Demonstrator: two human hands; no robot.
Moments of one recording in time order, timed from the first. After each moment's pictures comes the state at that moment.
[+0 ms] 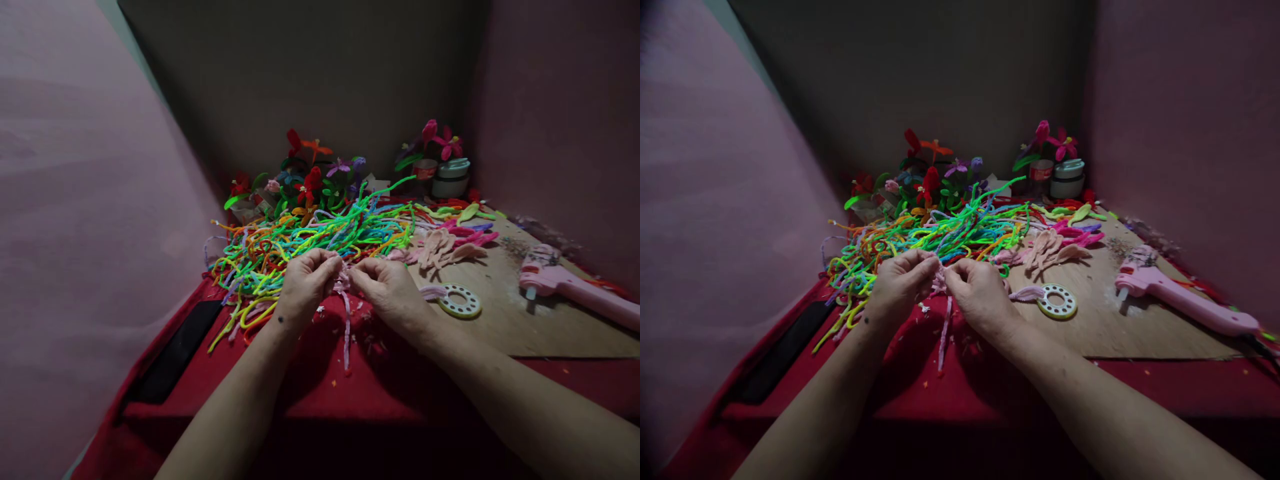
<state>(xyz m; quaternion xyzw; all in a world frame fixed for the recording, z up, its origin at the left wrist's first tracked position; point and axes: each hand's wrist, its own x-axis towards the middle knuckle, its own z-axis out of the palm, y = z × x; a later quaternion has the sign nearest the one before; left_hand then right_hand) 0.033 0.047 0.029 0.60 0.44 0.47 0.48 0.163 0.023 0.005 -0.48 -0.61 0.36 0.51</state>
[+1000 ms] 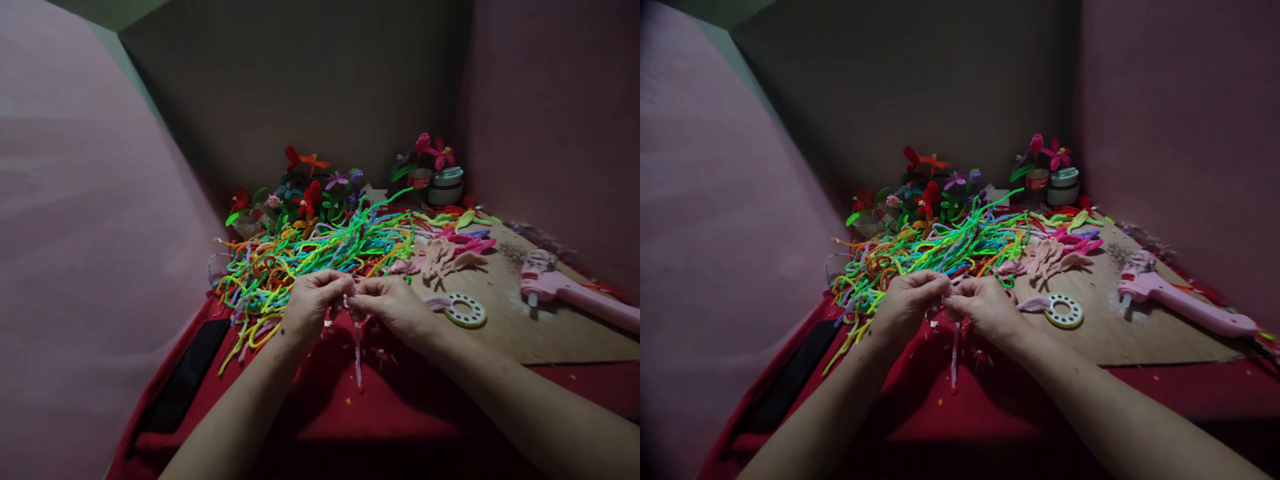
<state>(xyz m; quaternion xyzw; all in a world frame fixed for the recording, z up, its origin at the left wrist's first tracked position) 0.023 0.049 0.034 0.60 0.40 0.41 0.56 0.163 0.024 0.013 -0.40 -0.54 0.57 0.48</state>
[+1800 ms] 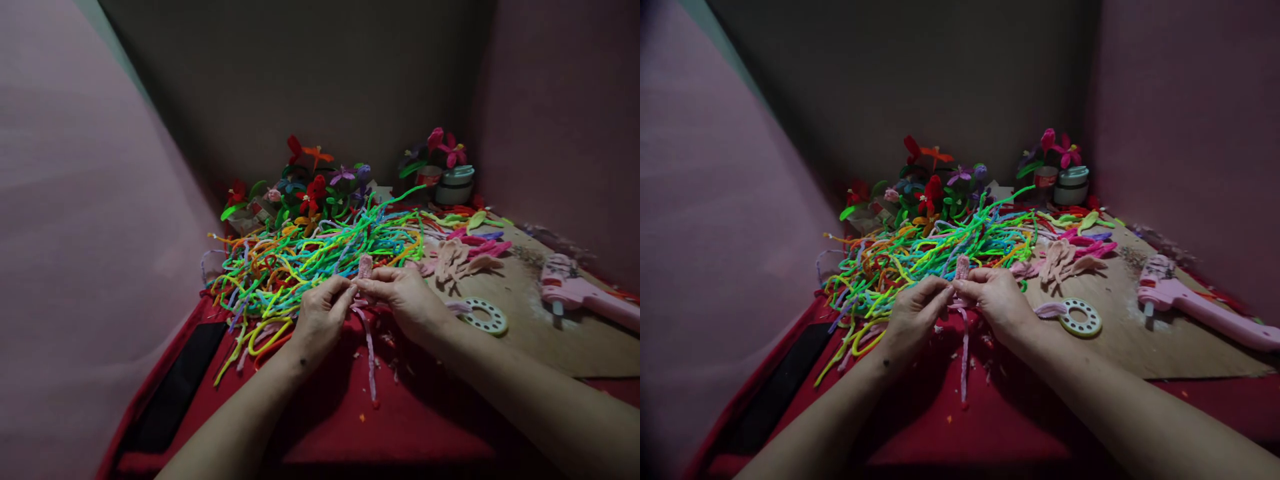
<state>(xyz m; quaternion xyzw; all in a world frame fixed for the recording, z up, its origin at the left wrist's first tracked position) 0.011 0.052 0.017 0.74 0.44 0.39 0.32 0.151 0.044 0.007 -0.42 -0.44 0.57 0.55</state>
